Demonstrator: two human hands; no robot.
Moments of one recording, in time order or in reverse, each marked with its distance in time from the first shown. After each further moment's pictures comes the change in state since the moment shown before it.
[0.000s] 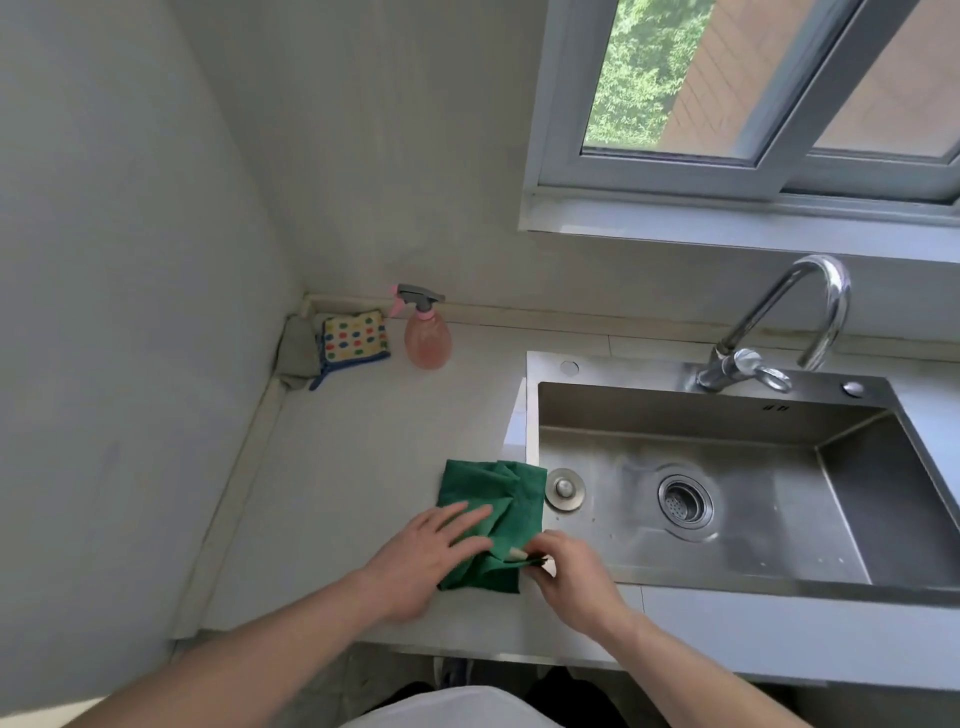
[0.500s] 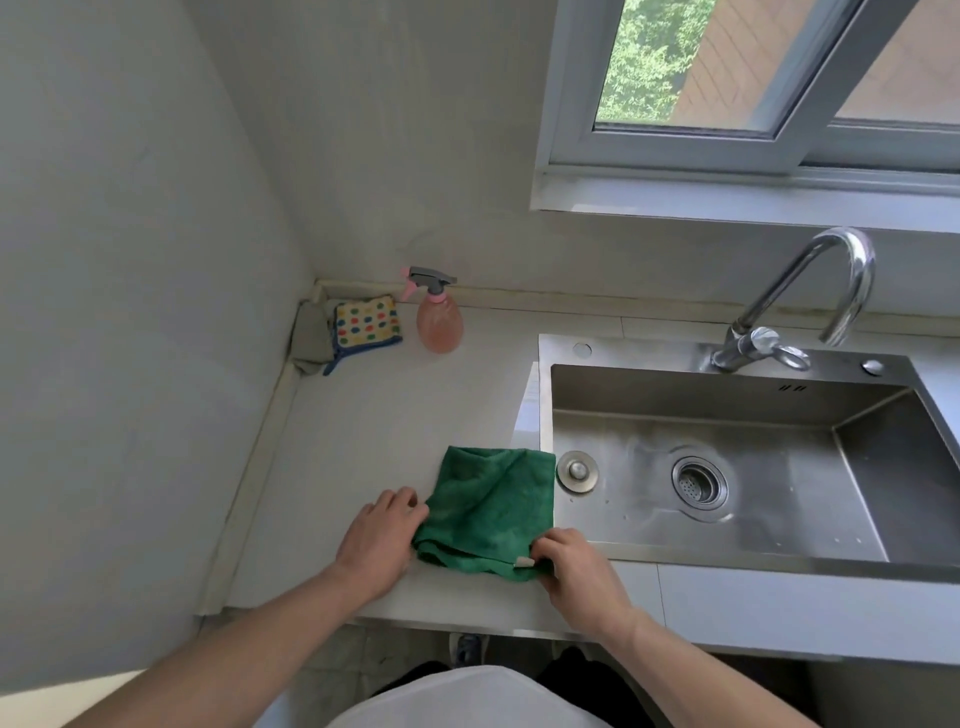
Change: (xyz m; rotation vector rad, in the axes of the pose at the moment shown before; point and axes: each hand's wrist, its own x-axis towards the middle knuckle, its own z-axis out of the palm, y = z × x) left_hand -0.036 -0.035 0.035 -0.063 0.184 -0.382; right_hand -0.015 0.003 0.032 -0.168 0.002 -0.036
